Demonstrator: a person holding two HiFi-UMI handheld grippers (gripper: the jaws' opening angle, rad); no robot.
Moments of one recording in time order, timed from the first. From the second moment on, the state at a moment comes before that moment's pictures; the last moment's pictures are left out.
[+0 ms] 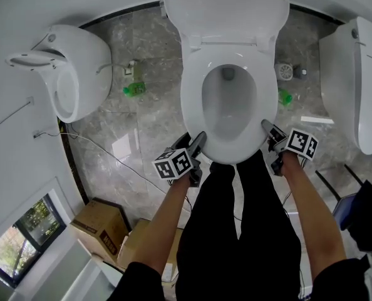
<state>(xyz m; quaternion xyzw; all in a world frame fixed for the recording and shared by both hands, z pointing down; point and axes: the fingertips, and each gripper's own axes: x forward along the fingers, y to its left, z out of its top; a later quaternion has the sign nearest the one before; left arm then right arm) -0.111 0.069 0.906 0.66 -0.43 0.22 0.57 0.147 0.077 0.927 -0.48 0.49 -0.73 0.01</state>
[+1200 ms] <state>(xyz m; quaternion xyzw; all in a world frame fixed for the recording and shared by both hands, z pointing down) -0.095 0.037 0.854 0.62 -0.45 0.09 0.63 0.108 0.087 0.852 -0.39 0.49 -0.77 0.11</state>
